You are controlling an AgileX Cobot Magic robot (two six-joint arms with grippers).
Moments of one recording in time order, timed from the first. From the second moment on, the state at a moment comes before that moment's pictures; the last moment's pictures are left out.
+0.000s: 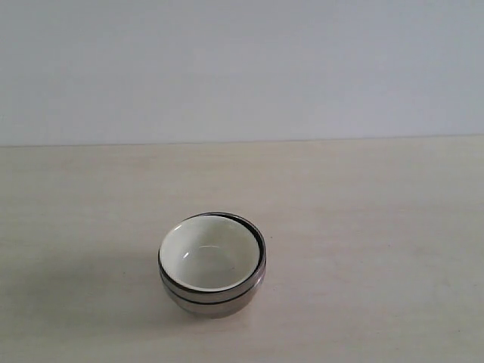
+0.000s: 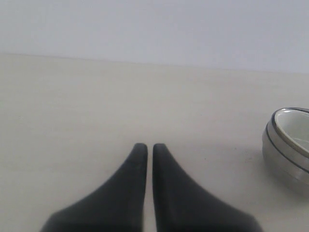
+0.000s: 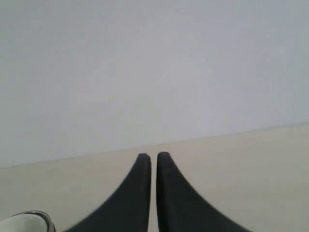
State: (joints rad) left arm -0.07 0.00 0.00 -0.04 0.31 -0.05; right arm 0.42 0.33 -0.02 0.60 -0.37 -0.34
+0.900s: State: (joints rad) left arm -0.07 0.00 0.00 -0.04 0.31 -0.05; right arm 0.20 0.01 -0.01 0.55 0.01 -0.32
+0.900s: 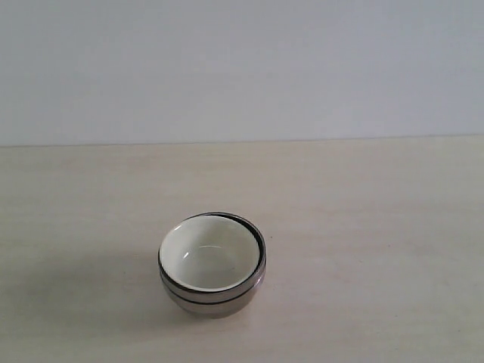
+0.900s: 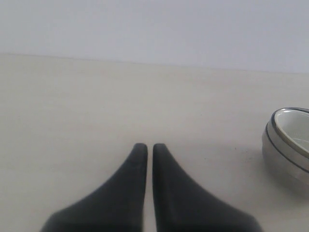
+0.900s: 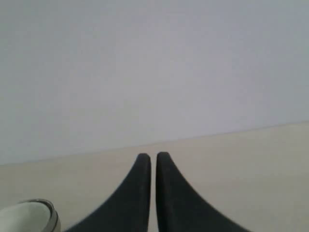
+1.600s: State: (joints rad) left arm -0.07 0.00 0.00 -0.04 0.31 -0.05; right arm 0.20 0.00 0.00 -0.13 0.35 0.14
